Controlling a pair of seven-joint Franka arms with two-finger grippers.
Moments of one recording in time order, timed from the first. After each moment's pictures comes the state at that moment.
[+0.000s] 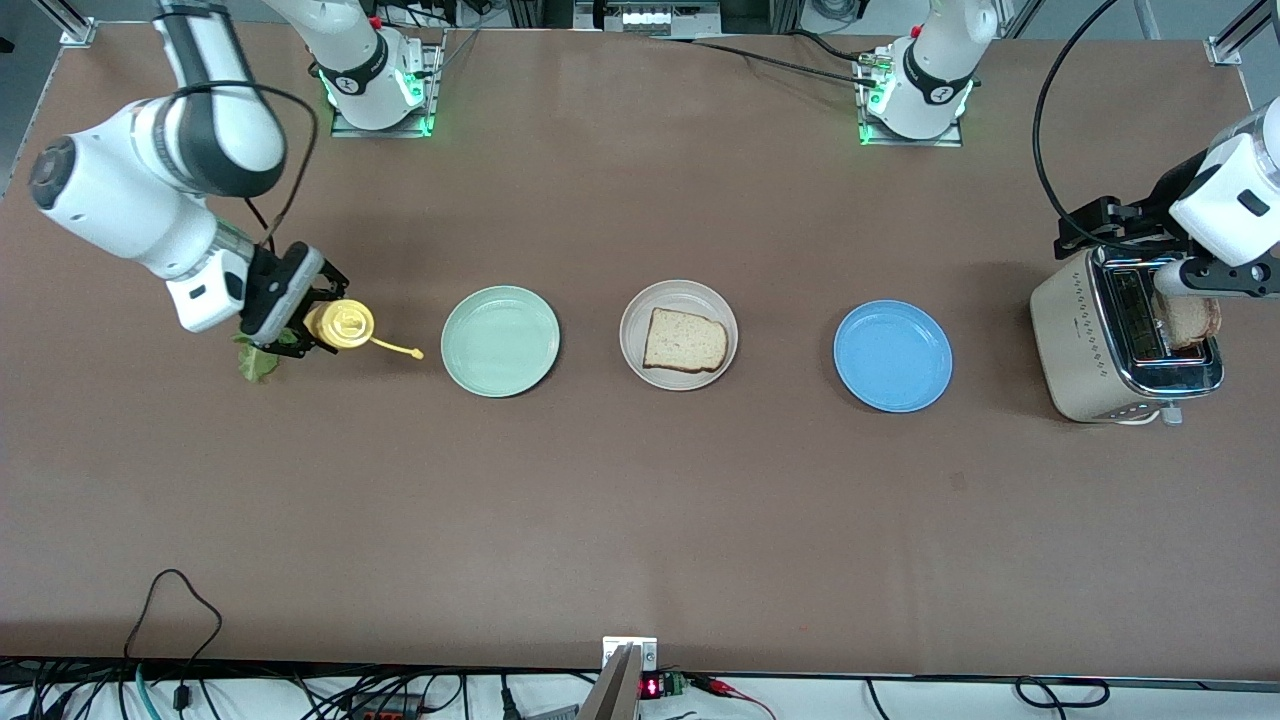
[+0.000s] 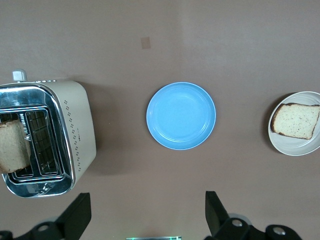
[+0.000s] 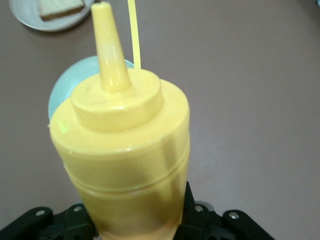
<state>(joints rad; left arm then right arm) 0.09 0.07 -0.13 -1.53 -0.02 1.47 -0.03 0.02 0.06 0.03 -2.21 0.56 2.31 -1.51</state>
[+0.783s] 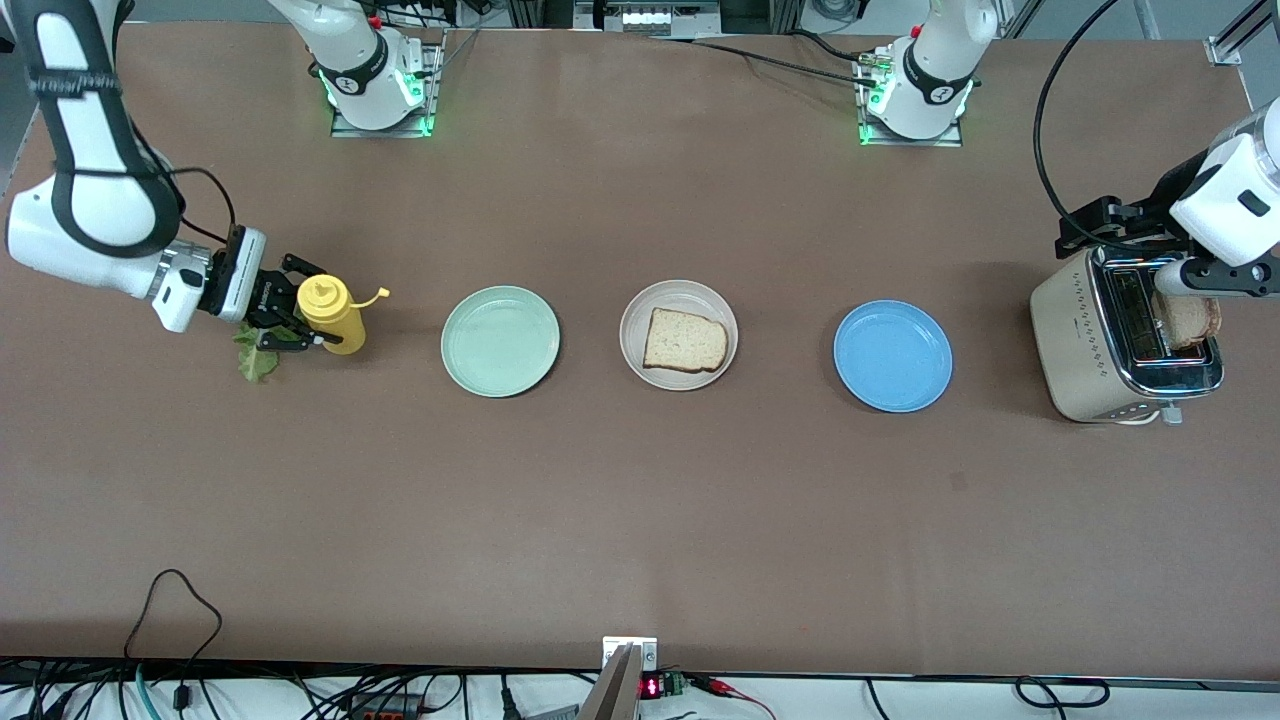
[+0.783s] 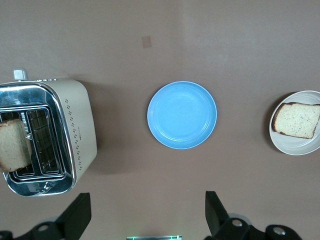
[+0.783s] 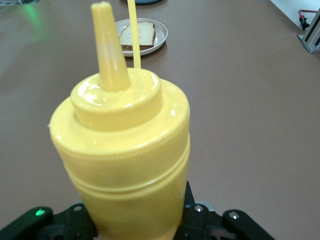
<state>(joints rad) 0.09 0.07 -0.13 -1.53 -0.02 1.47 -0.03 -0.19 0.23 0.03 -2.23 0.96 2.09 -2.32</state>
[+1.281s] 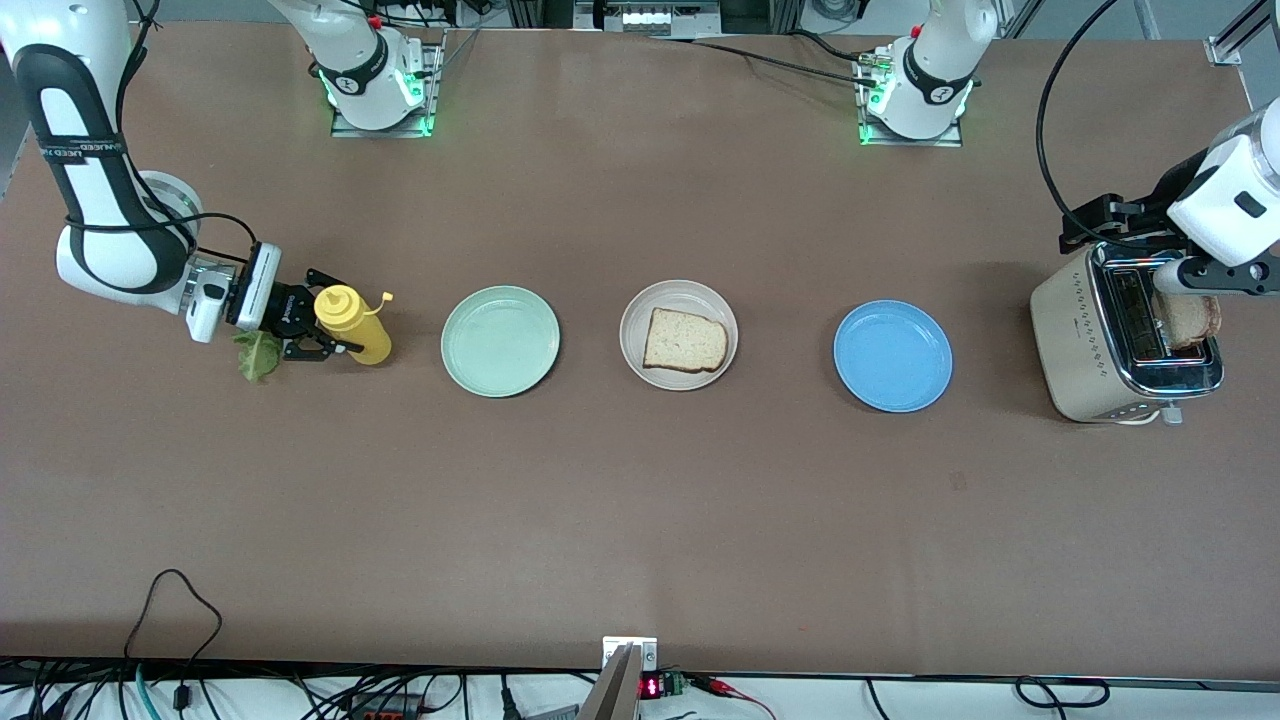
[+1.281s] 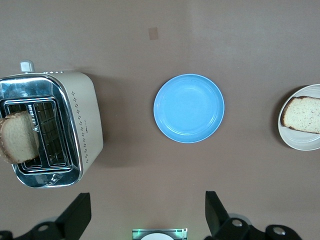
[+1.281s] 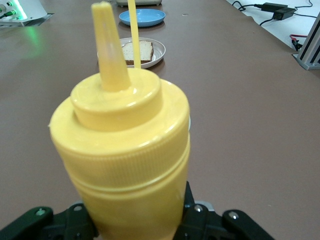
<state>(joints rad) 0.09 0.07 -0.13 -1.53 0.00 1.44 -0.03 -0.21 0.33 0.04 -2.22 1.11 2.05 -2.46</state>
